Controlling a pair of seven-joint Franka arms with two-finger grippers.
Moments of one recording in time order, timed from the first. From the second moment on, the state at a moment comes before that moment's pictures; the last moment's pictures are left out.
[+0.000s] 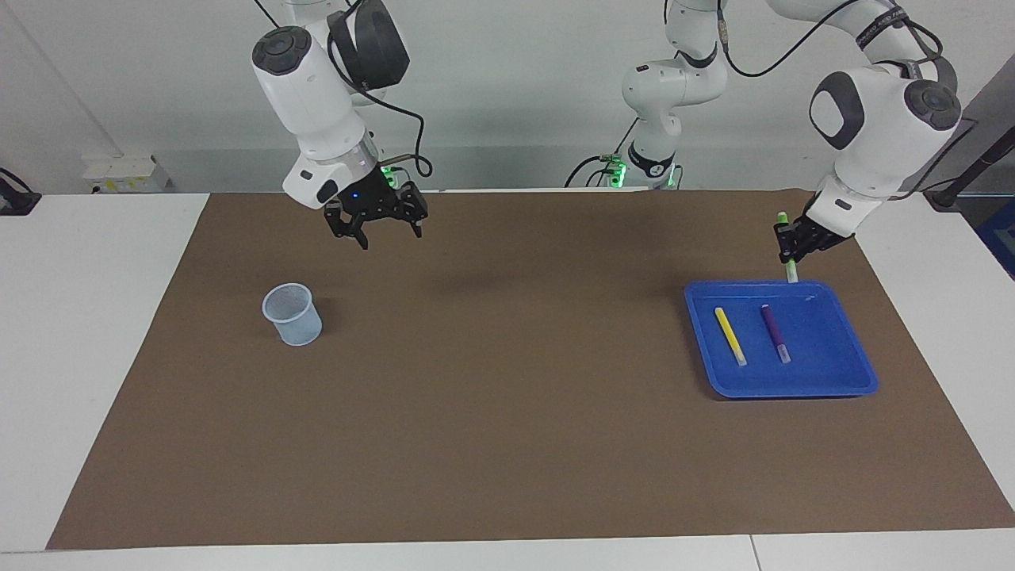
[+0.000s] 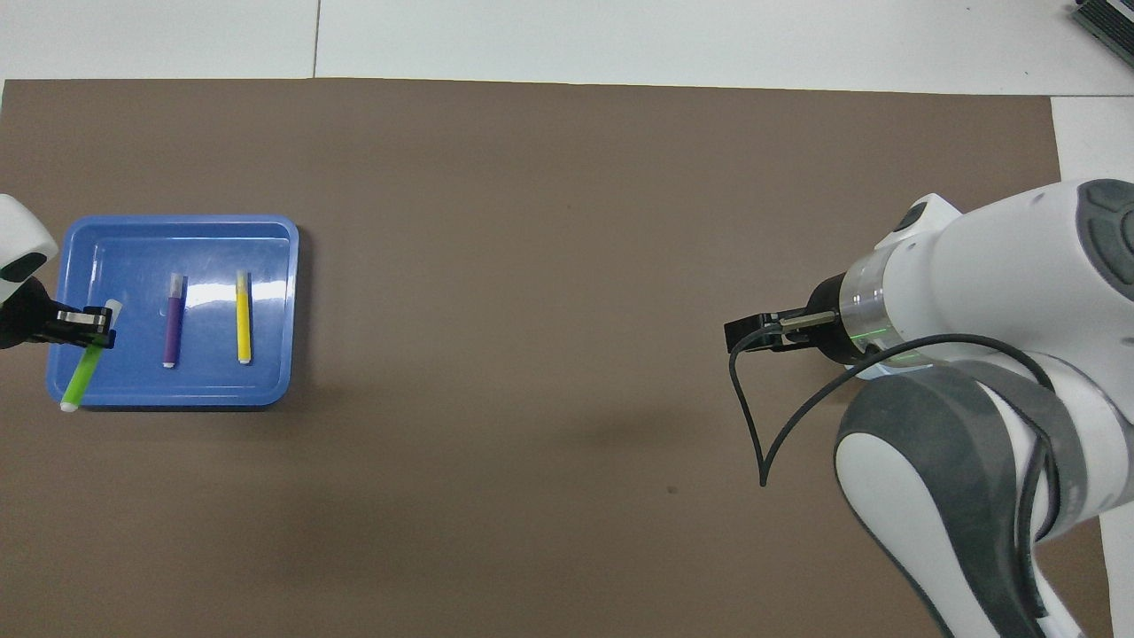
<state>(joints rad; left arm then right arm) 0.12 0.00 -0.02 -1.93 0.07 1.87 0.17 -0.03 -0.06 0.29 -1.88 0.17 1.85 0.12</state>
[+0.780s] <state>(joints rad) 0.22 0.22 -0.02 -1.93 0.14 2.12 0.24 -0.03 0.09 0.21 -1.64 -0.01 1.73 0.06</state>
